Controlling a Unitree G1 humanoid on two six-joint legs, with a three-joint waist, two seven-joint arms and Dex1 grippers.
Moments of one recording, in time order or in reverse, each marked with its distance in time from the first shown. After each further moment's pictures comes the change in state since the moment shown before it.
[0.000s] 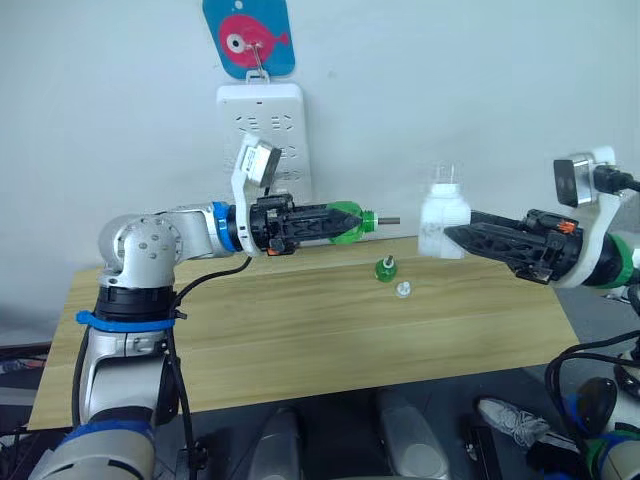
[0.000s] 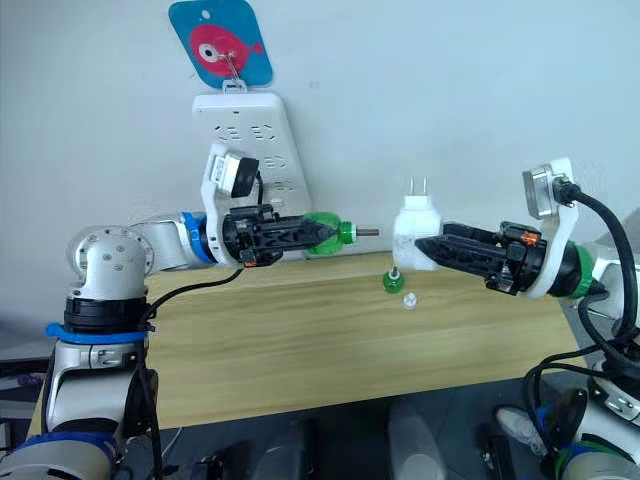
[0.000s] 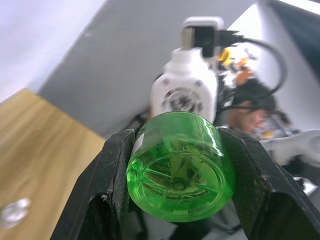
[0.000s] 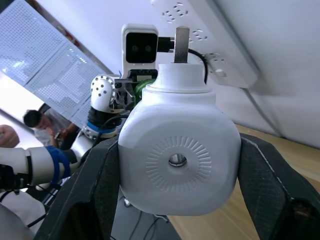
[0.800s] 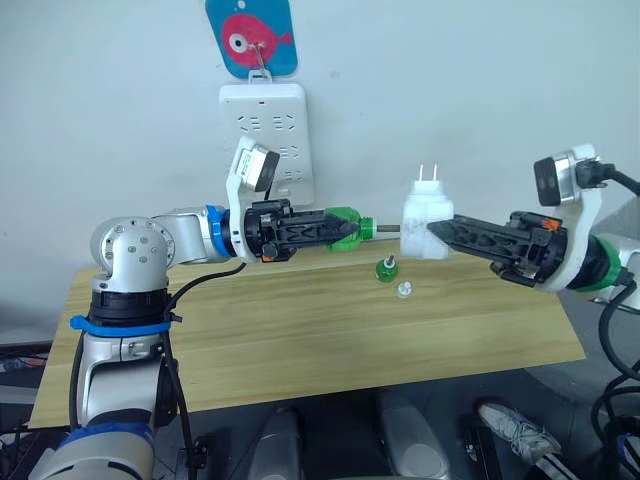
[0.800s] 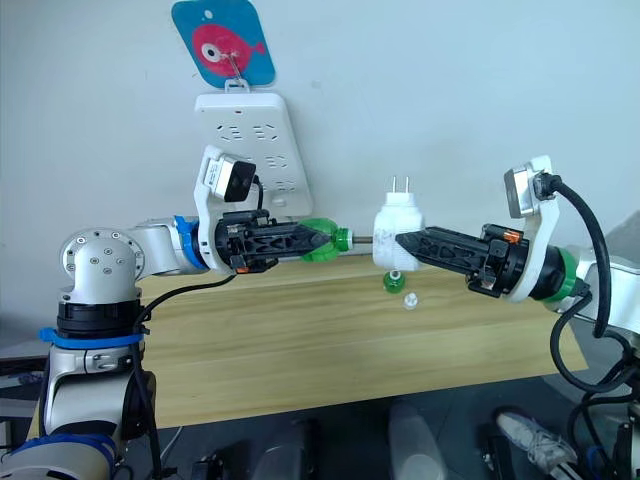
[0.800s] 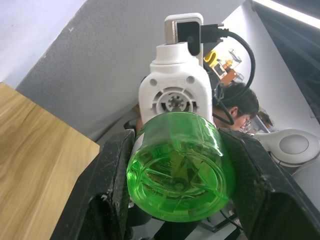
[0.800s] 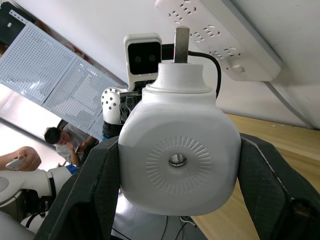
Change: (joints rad) left arm 0.025 0.007 0.013 -0.037 -0.033 0.046 0.009; right arm 0.145 -0.277 0.329 -0.010 0.469 -0.441 -0.263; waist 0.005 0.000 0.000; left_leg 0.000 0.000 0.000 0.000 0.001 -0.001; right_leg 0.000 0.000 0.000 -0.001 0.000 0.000
